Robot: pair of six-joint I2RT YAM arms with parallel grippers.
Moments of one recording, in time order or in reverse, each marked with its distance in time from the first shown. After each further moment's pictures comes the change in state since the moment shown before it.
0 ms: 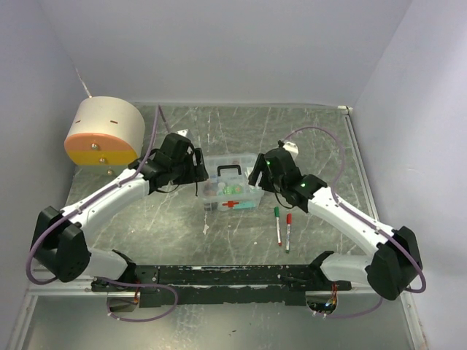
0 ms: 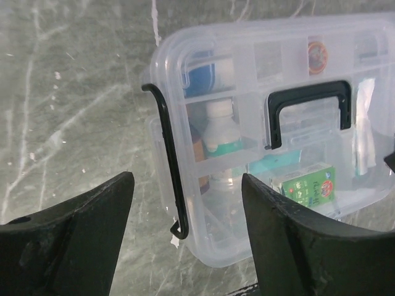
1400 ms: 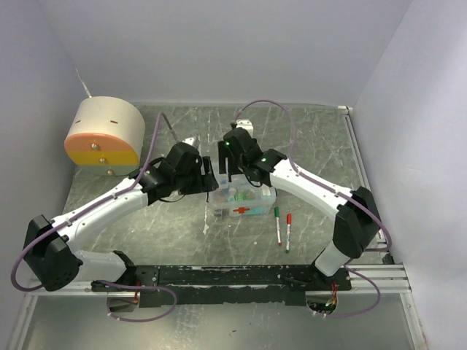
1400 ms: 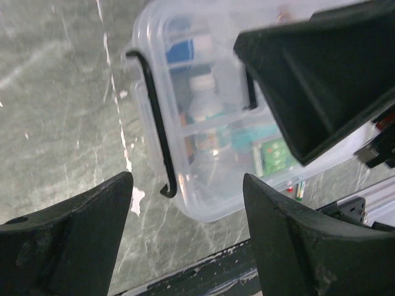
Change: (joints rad) left arm -0.156 -0.088 -0.018 -0.064 -0.023 -0.125; right arm 0.153 0.399 0.437 -0.070 0.062 -0.271
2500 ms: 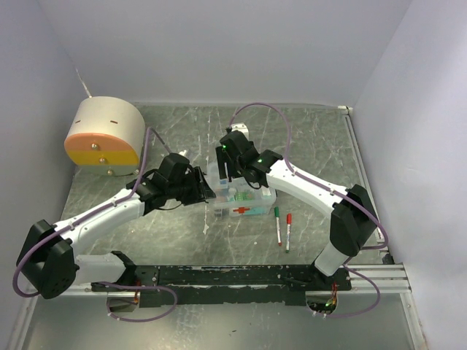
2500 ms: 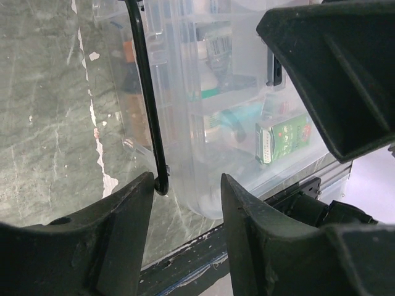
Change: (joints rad) left arm 0.075 -0.054 -0.204 0.203 0.199 -0.117; right arm 0.016 0.016 0.002 -0.039 0.003 -0.048
